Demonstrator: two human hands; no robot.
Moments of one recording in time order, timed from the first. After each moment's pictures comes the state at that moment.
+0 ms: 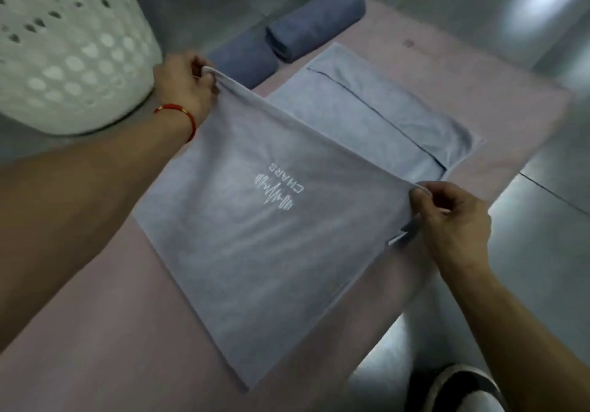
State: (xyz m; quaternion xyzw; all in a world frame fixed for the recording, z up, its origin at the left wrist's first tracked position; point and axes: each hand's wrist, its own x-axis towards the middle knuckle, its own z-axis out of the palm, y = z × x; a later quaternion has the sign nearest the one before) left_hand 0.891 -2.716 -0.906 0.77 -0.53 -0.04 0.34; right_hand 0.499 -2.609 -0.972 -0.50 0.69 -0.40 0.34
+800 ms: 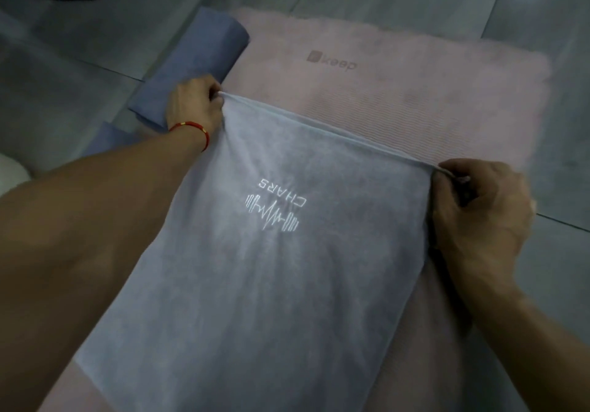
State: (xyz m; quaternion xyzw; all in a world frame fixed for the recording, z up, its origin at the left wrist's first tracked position) left_hand 0.761 -2.989 -1.002 0.70 -0.70 -0.02 0.13; right_hand 0.426 -2.751 -1.030 -0.46 0.79 -0.38 0.10
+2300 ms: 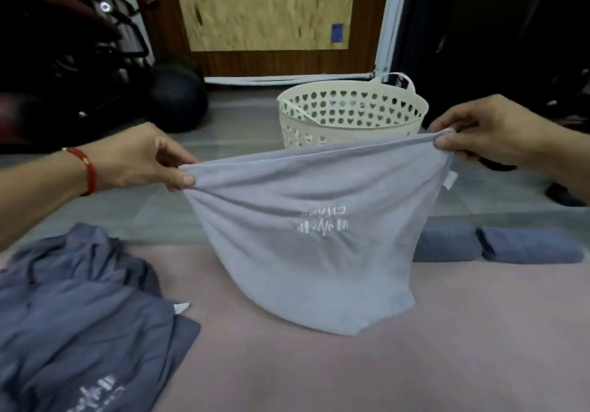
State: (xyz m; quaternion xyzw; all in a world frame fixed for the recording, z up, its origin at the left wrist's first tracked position) left_hand 1.132 -2.292 -0.617 0.84 -0.44 -0.13 0.27; right_hand 0.836 -2.707 -0.600 -0.93 0.19 -0.16 0.26
